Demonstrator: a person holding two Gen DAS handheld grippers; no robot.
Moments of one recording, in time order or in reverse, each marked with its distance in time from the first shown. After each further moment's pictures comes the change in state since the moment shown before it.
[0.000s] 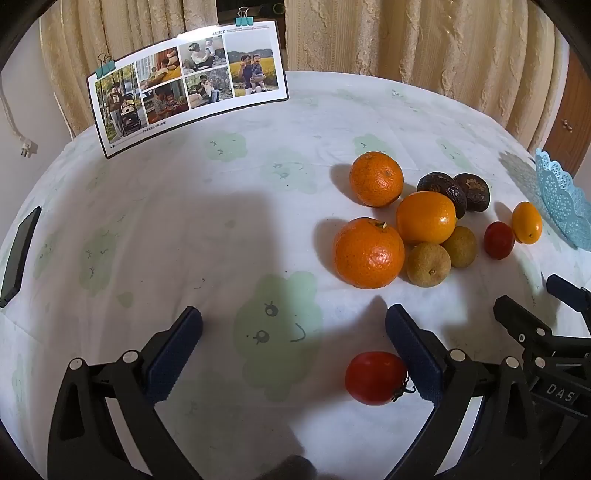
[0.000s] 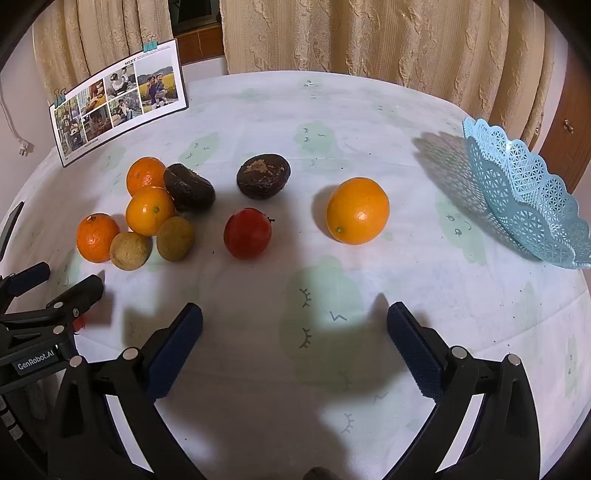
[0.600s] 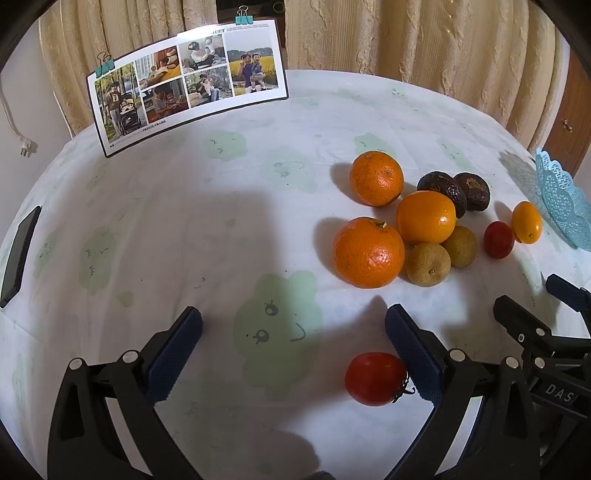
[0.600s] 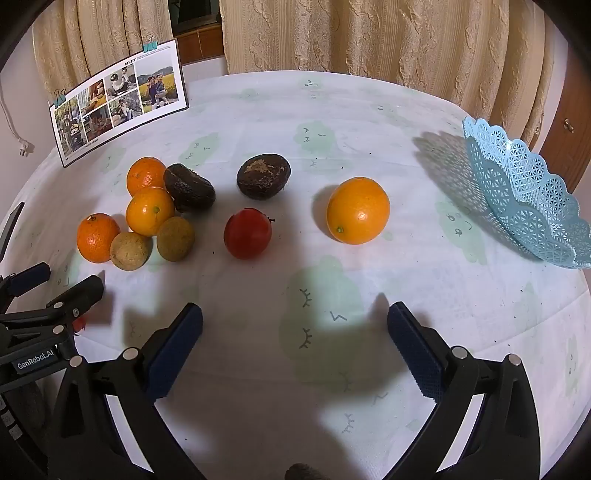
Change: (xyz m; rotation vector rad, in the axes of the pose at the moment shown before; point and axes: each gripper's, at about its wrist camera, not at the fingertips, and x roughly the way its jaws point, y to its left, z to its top) left arm 0.000 0.000 0.000 0.003 0.004 -0.001; right arm 0.000 0.001 0.000 0.001 0.001 0.001
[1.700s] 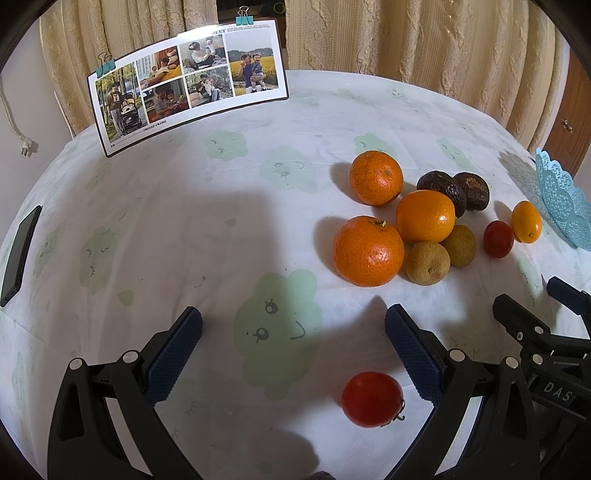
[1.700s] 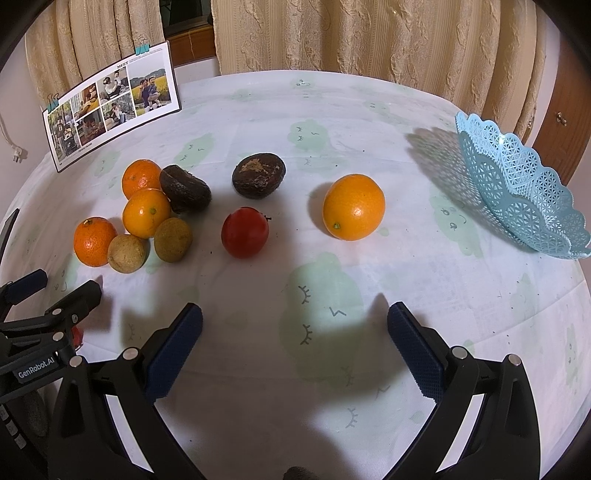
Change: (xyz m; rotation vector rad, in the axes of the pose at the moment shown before) left arm 0.000 0.000 0.000 0.004 0.006 -0.002; right arm -0.001 0.001 -0.002 0.027 0.001 -0.025
